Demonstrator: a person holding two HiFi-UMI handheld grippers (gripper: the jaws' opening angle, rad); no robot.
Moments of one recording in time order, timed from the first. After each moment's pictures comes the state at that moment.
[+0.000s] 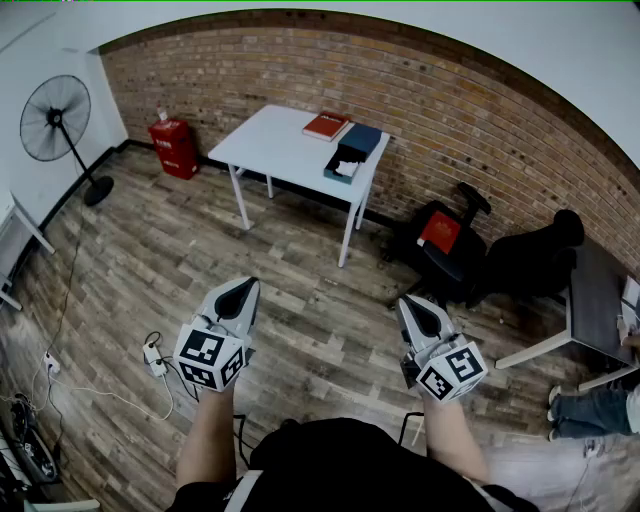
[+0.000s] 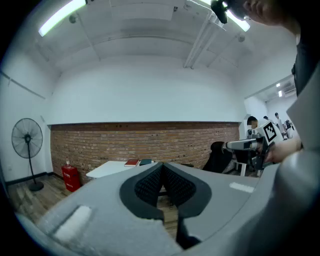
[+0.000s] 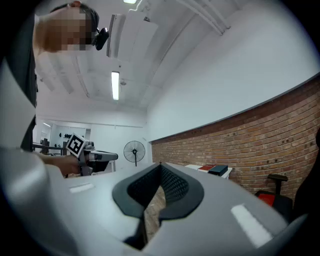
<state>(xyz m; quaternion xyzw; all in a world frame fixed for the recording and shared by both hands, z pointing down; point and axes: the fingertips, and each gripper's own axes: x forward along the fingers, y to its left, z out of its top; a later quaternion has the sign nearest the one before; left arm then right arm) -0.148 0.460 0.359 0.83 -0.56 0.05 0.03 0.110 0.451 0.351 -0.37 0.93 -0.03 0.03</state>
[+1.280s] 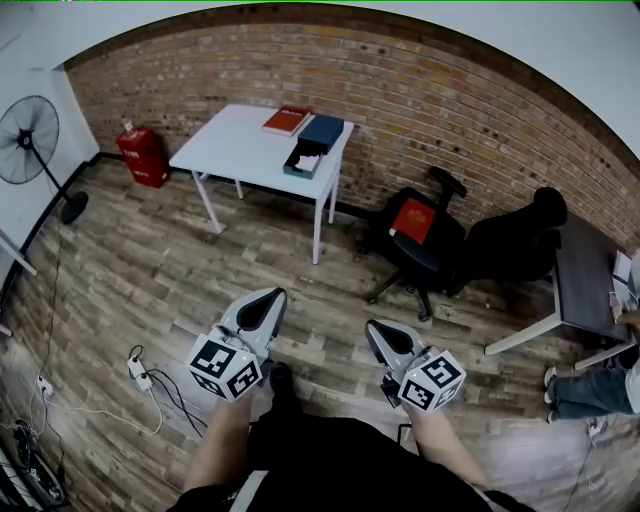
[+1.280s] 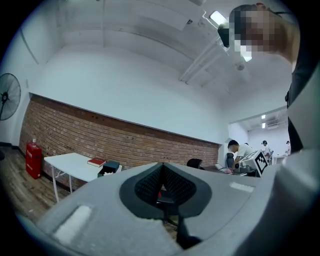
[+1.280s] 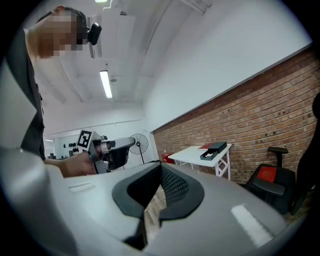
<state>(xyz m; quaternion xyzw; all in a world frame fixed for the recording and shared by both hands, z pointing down) 0.001 0.410 0.371 0.89 -0.44 -0.06 0.07 0.163 0.440 0.426 -0.35 0.93 -0.13 -0.01</state>
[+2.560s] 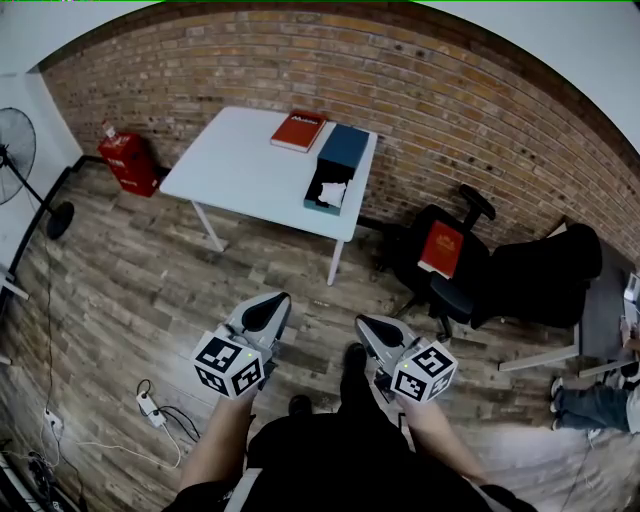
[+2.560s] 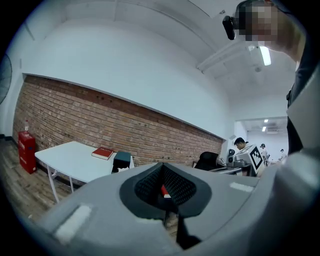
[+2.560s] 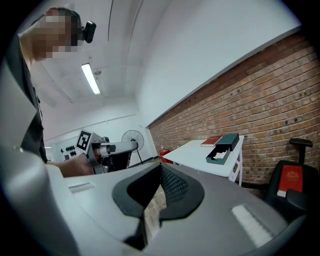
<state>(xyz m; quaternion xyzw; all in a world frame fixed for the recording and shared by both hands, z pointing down) -0.122 0.151 0.423 0.90 -0.41 -0.01 0.14 0.011 0.180 0.460 -0.34 0.92 -0.18 -0.04</state>
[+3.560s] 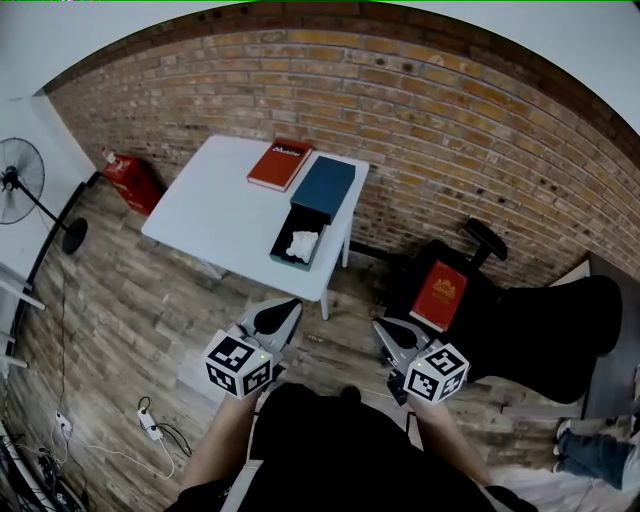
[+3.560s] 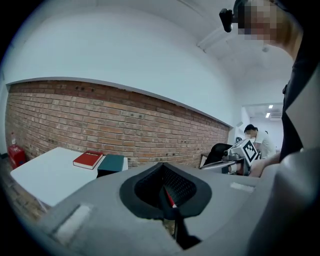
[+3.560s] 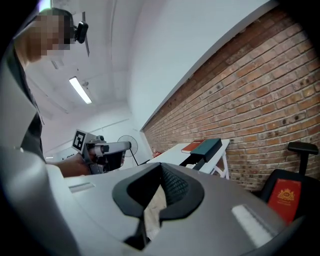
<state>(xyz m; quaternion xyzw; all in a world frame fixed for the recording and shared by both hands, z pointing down) 0.039 -0.053 0.421 0.90 -0.42 0.06 0.13 0.182 -0.039 0.472 -0.33 0.92 -0.23 -0.02</state>
